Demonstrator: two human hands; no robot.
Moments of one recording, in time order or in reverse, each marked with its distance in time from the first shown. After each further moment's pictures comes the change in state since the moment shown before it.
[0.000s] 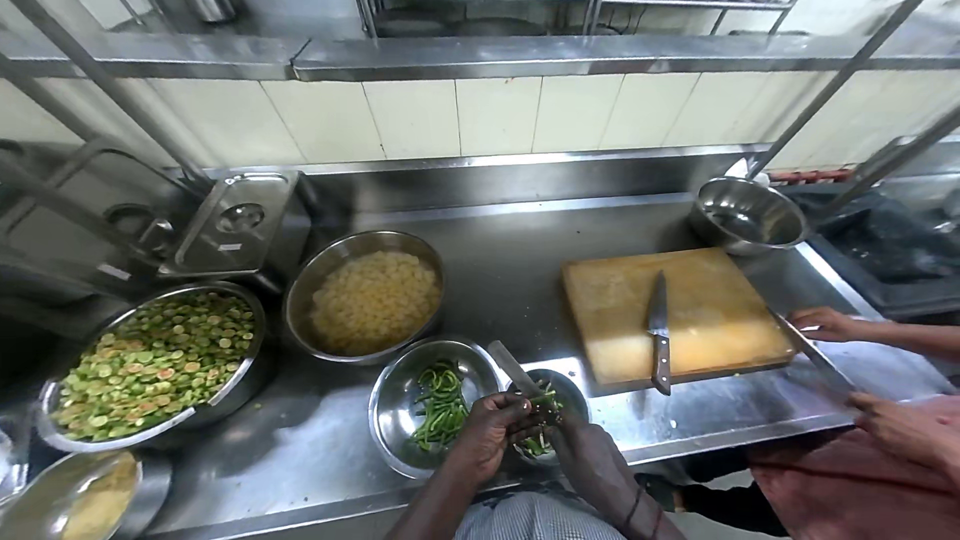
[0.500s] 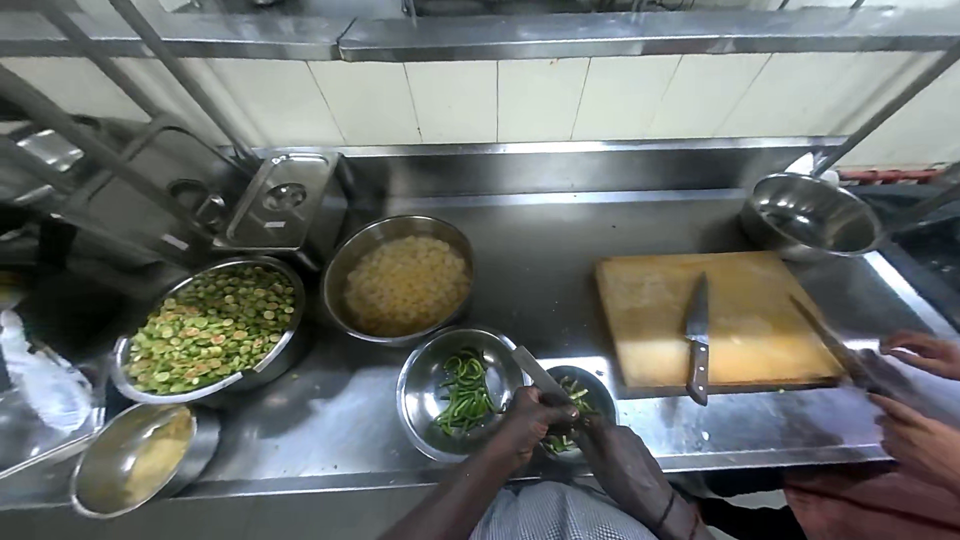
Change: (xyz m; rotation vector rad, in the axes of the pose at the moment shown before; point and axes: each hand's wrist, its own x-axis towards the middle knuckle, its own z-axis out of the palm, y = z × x) left_hand 0.010 -0.006 0.014 0.304 -0.016 0.012; right_hand 0.008 0.008 -0.001 -0.080 -0.090 0.002
